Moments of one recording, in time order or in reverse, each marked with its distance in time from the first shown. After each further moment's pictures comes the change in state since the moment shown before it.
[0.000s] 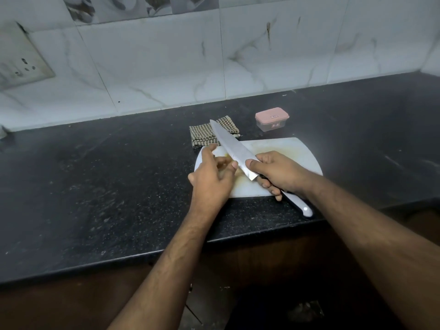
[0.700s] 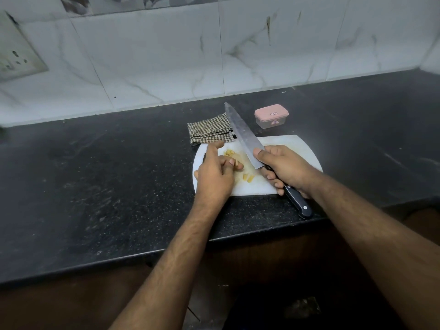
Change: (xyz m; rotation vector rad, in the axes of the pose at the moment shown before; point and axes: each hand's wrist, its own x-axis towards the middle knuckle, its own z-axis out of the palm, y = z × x) left_hand 0.009 -0.004 0.015 -0.111 -0.020 0.007; right_hand -0.001 0.005 -0.006 0.189 0.098 0.000
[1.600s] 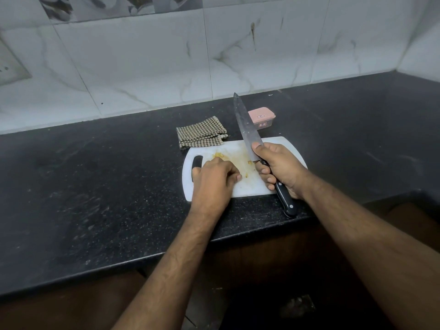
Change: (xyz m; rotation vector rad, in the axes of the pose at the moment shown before) left_hand -0.005 0.015 0.006 0.510 -0.113 0.200; right_hand -0.007 0.000 -0.006 0.239 0.113 -0.011
